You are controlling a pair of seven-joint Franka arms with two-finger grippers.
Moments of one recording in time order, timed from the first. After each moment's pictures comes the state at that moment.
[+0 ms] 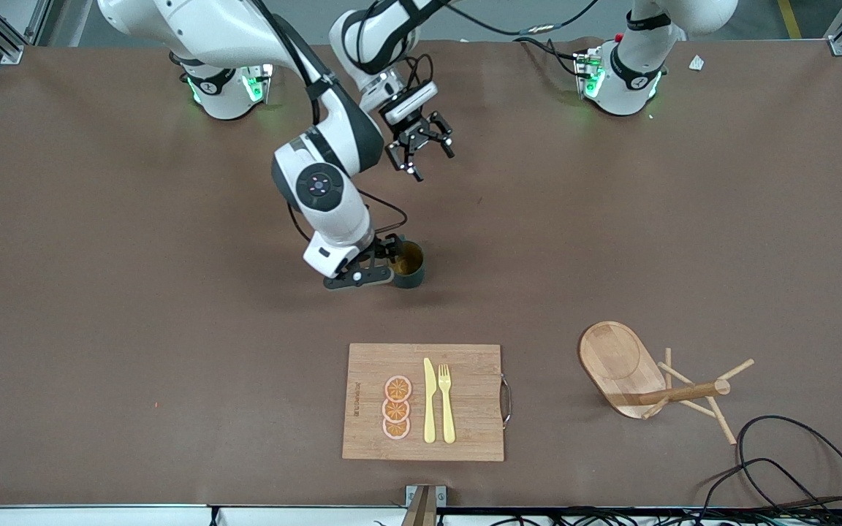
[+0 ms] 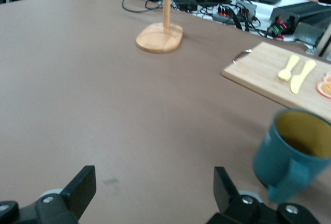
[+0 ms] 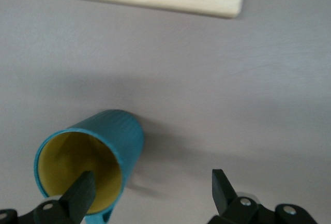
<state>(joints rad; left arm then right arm) -1.11 0.59 -0.31 -1.76 0.97 1.56 -2.57 0.70 0.53 -0.04 -1.74 0.13 2.30 0.41</state>
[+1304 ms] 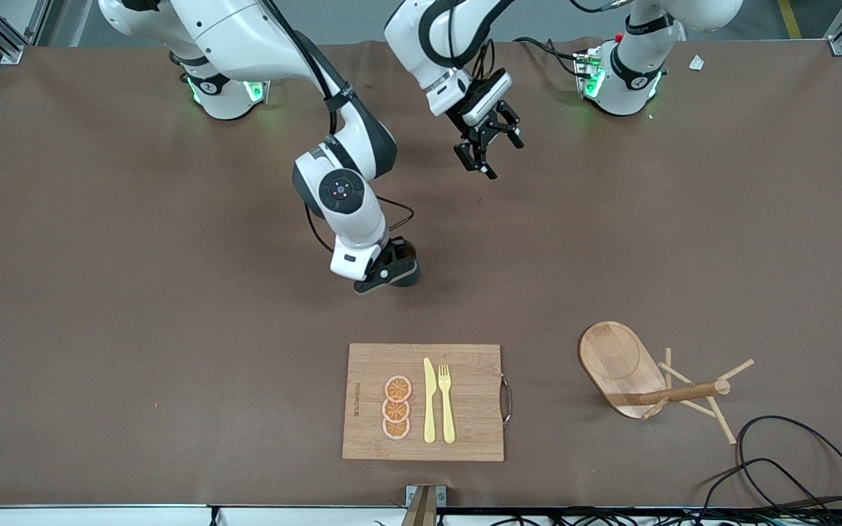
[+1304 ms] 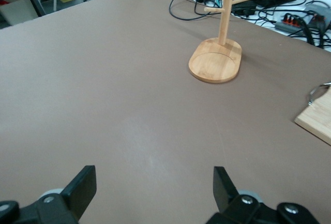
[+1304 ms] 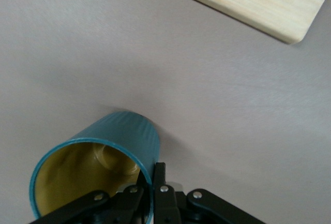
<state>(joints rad) -0.87 0.21 -0.31 -2.08 0.79 1.66 -2.38 0.71 0.59 -0.06 -1.73 0.13 2.34 0.09</state>
